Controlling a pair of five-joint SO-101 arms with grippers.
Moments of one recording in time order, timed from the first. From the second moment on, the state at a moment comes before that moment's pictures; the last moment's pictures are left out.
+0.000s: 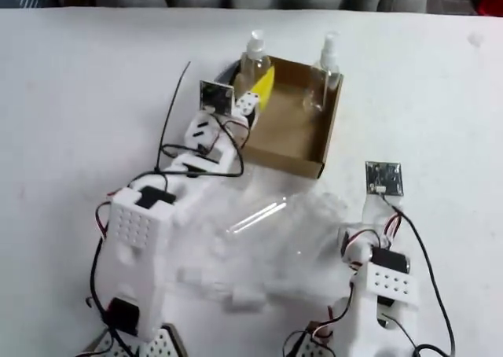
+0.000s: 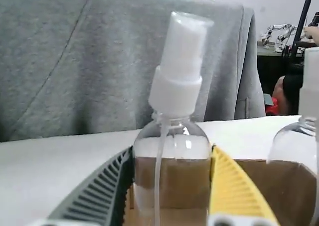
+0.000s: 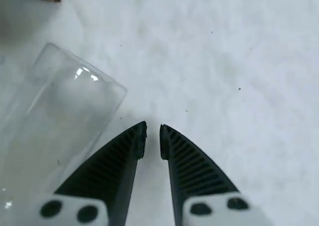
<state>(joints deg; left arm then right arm) 14.5 42.2 17.1 -50.8 6.6 11.5 -54.8 84.6 38.3 12.8</state>
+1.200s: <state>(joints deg) 14.5 50.2 12.4 -56.3 6.9 11.4 -54.8 84.6 38.3 12.8</state>
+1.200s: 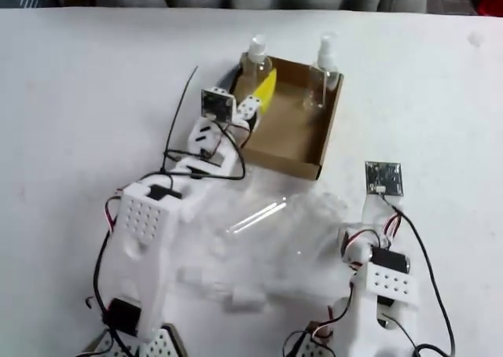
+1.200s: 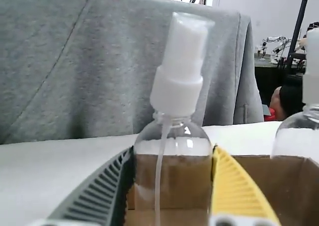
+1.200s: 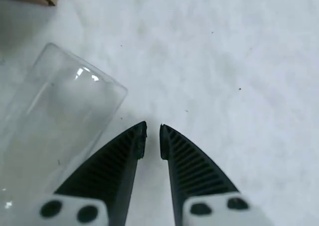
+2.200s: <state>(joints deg) 14.5 43.7 17.5 -47.4 10.5 11.4 -54.8 84.6 38.3 12.8</state>
